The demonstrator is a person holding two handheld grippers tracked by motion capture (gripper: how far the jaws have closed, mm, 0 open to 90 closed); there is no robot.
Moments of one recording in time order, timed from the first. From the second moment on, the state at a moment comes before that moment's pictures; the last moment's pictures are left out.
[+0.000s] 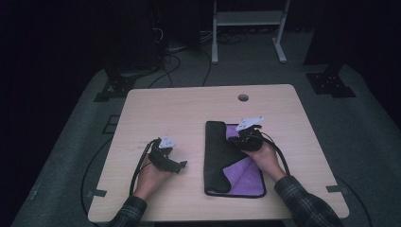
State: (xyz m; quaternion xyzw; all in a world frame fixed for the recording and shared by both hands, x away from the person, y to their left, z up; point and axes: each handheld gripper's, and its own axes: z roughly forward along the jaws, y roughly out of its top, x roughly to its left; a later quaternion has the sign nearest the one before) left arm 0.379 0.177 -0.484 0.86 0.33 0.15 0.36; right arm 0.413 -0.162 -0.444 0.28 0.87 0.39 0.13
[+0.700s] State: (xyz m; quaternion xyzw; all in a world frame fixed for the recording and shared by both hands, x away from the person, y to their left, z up) left arm 0.379 0.178 -0.483 0.86 0.33 0.15 0.36; right arm 0.458 -0.212 -0.425 0.37 0.81 0.42 0.18
